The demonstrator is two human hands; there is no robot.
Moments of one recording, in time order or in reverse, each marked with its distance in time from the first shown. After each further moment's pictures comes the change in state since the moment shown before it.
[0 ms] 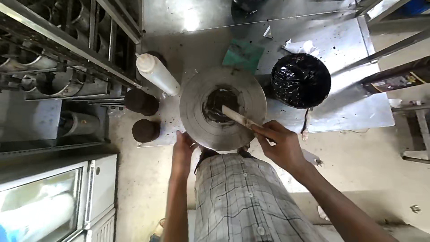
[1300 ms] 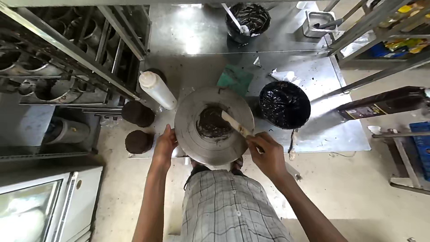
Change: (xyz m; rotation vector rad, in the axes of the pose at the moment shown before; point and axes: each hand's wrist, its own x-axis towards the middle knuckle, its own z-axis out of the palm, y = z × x) left_hand 0.034 0.057 0.007 0.141 0.067 -0.018; right_hand 0.003 0.013 0.009 0.055 0.106 0.039
